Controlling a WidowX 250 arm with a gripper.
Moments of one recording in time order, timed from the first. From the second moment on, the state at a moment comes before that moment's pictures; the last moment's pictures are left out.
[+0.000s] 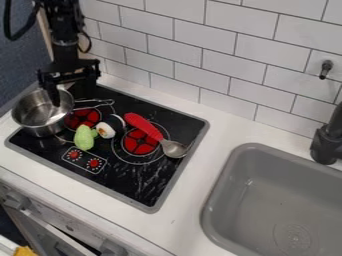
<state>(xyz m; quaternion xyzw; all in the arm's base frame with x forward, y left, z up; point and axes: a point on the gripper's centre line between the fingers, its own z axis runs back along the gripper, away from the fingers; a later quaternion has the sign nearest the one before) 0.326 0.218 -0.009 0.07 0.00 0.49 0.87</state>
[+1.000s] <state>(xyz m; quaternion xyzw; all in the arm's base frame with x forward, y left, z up) 0.321 0.216 -0.007 0.05 -0.01 0.48 0.88</state>
